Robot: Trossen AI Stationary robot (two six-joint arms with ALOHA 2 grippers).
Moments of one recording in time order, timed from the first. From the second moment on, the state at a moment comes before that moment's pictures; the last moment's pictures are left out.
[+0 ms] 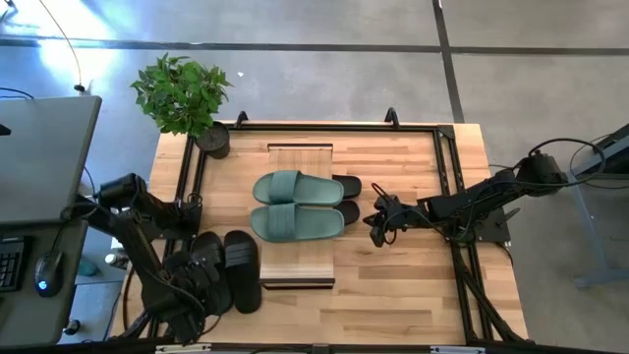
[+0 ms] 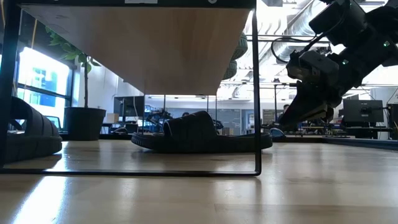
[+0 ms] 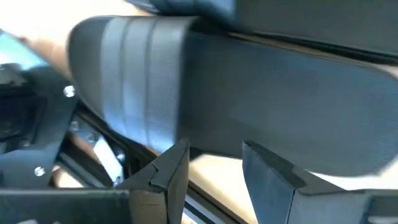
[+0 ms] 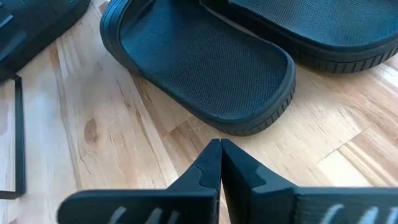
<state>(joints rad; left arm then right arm) -1.00 1.66 1.13 -1.31 -0.12 -1.67 0.17 1.29 0.36 0.22 0.28 0.69</state>
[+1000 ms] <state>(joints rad) -1.00 1.88 1.13 -1.53 -0.08 -1.81 0.17 1.29 0.36 0.22 0.28 0.67</state>
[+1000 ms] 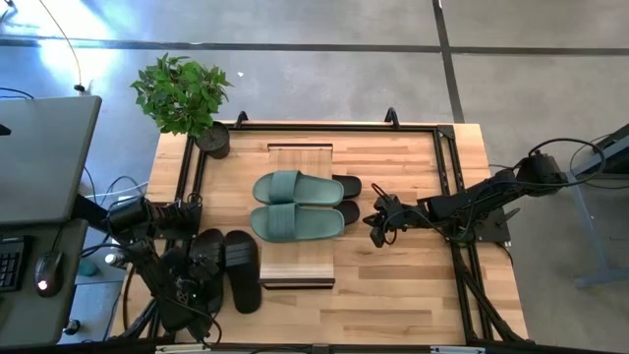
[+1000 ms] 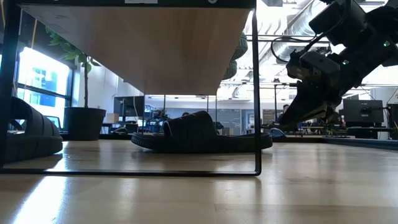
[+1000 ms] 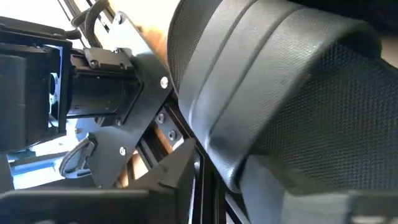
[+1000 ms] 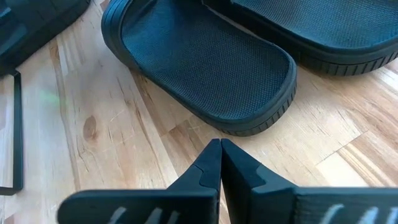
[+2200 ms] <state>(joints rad) -1.05 1.67 1.33 -1.57 -0.13 -2.14 0.17 1.28 0.36 0.24 0.15 0.69</state>
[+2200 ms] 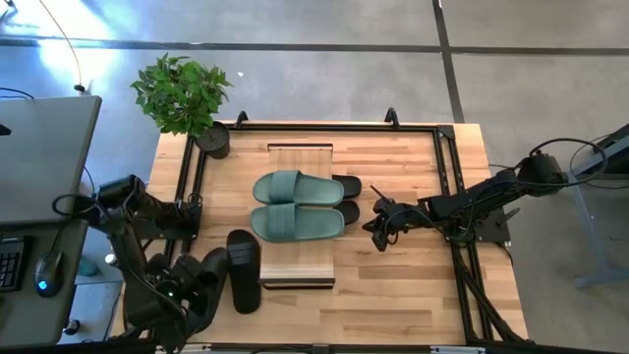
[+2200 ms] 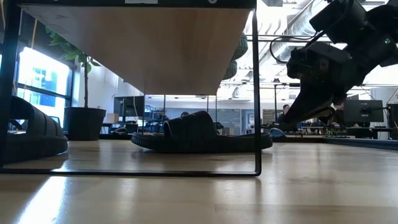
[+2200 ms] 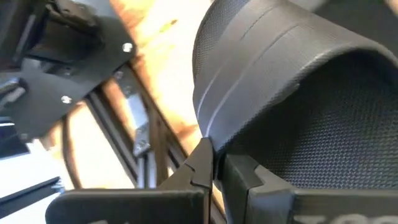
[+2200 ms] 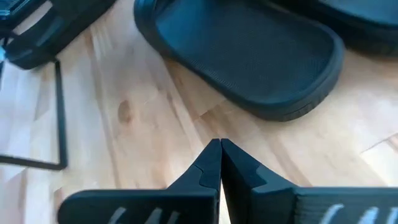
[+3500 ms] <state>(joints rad) -0.90 1.39 1.66 -1.57 -0.69 -1.85 0.17 0.85 0.44 0.20 -0.01 0.58</state>
